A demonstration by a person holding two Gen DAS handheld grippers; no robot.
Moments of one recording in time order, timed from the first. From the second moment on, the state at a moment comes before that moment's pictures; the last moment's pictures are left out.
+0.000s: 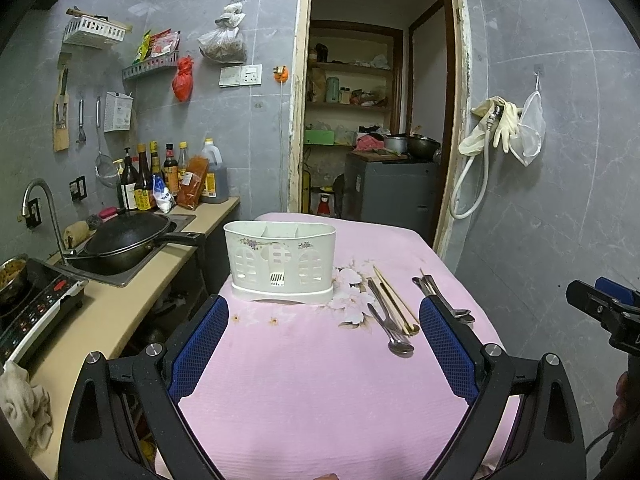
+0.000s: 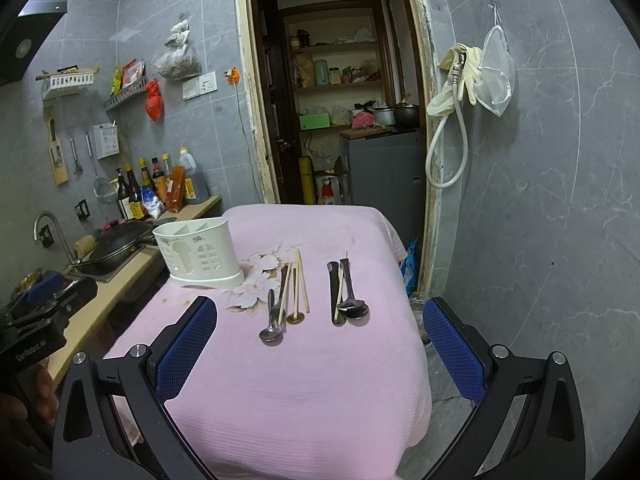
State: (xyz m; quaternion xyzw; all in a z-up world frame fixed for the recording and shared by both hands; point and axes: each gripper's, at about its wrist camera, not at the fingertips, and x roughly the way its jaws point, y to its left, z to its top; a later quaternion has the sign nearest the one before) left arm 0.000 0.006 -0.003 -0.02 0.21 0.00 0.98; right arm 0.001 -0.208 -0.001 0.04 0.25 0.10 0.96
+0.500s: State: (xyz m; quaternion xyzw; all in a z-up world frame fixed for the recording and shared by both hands) left arm 0.033 0.032 -0.001 -0.02 0.21 -0.03 0.98; right arm 0.013 -0.172 -0.001 0.02 0.25 0.10 0.96
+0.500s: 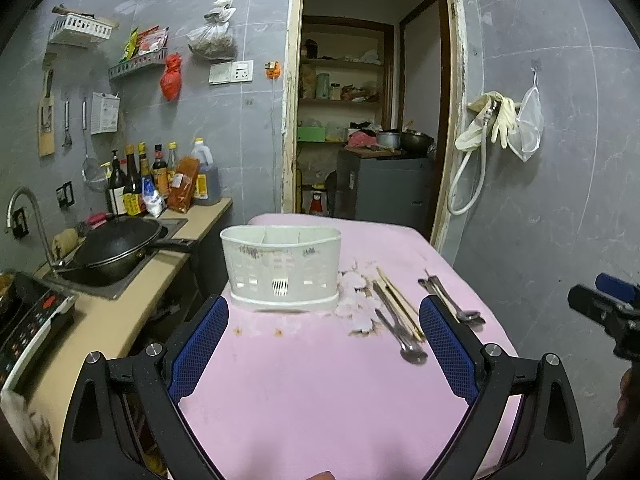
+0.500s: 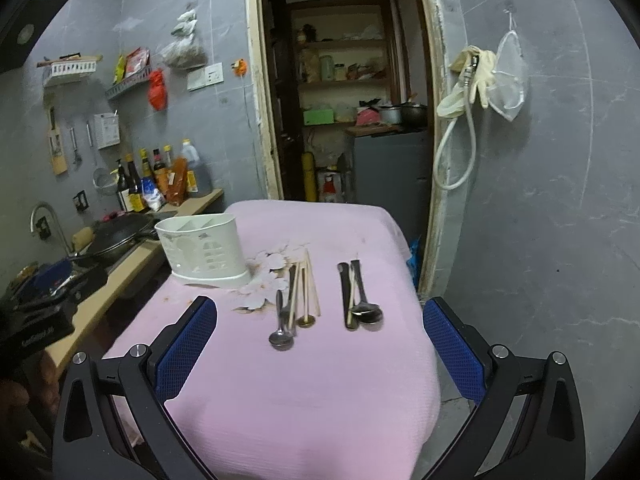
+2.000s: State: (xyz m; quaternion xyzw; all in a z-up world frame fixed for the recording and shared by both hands) left arm 0.282 -0.042 -0.144 -0.02 0.43 -0.06 0.90; right arm 0.265 -0.236 -0.116 -0.02 0.42 0.14 0.90
